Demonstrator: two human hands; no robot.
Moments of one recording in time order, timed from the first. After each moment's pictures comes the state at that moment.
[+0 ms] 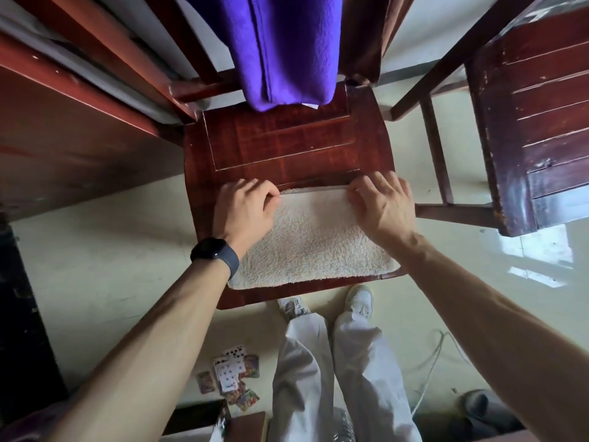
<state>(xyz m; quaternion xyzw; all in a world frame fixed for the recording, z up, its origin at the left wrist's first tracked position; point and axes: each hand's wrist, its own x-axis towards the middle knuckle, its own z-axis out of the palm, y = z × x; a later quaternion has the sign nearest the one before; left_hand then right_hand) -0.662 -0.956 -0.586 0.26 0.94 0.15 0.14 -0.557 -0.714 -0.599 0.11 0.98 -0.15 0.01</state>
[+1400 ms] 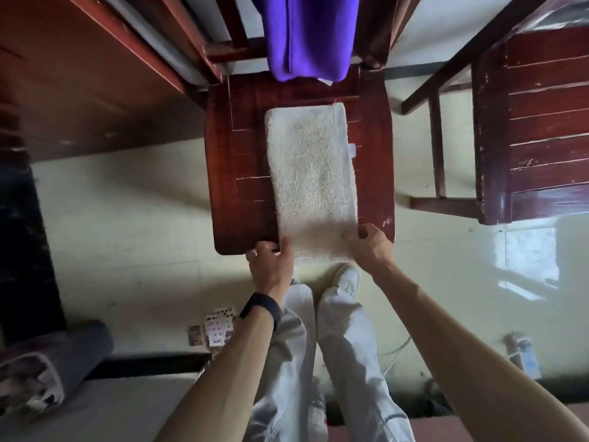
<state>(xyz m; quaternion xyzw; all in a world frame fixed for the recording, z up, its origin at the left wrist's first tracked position) -0.473 -0.945 -0.568 -0.33 0.84 0.30 0.31 -0.465 -0.757 -0.554 0.45 0.73 -0.40 0.32</state>
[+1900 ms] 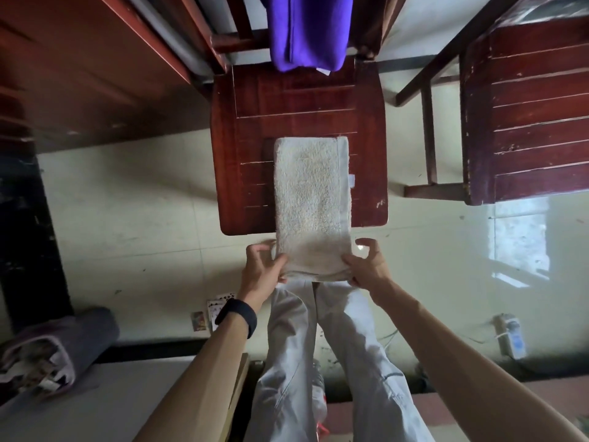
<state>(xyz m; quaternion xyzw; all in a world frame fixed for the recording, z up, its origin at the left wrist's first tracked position) -0.441 -0.987 -0.503 -0.32 0.74 0.44 0.40 -0.397 -0.776 -0.520 0.54 0.60 -0.50 0.32</state>
